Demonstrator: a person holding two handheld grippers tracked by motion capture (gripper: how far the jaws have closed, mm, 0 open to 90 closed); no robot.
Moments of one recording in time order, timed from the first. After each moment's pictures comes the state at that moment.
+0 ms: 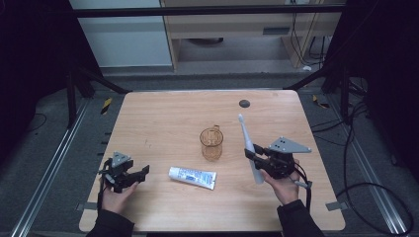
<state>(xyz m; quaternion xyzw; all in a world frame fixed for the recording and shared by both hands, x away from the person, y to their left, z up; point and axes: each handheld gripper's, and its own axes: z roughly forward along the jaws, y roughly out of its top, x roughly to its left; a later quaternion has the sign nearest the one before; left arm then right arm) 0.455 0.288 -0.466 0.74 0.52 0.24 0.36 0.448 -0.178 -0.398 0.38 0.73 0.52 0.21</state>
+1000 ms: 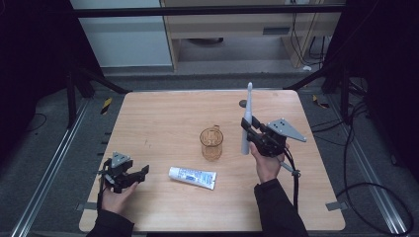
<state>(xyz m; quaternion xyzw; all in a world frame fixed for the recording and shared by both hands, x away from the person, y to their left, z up) 0.454 0.289 -0.467 0.74 0.52 0.24 0.36 0.488 -0.153 -0.378 0.44 0.60 0.60 0.29</state>
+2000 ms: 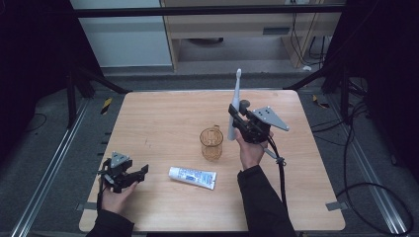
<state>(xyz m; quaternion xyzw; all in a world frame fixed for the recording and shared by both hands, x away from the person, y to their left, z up) 0.454 0.289 -0.466 0.73 0.52 0.24 0.36 0.519 -0.115 -0.367 0.44 0.57 0.63 0.31</state>
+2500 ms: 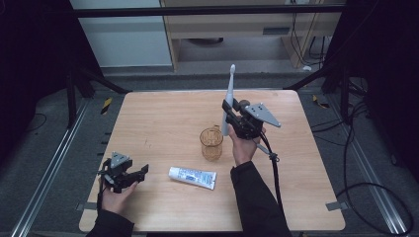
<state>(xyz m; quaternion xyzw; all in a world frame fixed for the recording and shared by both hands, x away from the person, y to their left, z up) 0.454 0.289 -0.466 0.73 0.52 0.24 0.36 0.530 -0.098 -0.366 0.43 0.56 0.64 0.31</state>
